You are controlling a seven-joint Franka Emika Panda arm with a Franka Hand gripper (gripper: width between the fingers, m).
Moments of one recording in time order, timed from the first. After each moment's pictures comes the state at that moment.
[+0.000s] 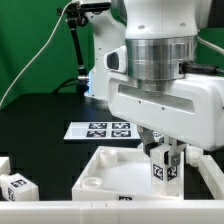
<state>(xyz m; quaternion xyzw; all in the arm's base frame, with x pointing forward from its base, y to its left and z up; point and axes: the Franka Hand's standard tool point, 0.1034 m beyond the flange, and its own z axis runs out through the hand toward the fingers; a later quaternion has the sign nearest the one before) 0.662 0.080 0.083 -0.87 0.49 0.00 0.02</state>
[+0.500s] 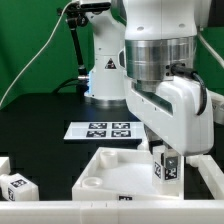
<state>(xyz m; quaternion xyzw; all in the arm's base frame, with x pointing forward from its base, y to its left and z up) 0.660 0.082 0.082 -0.81 0.59 0.01 0.02</state>
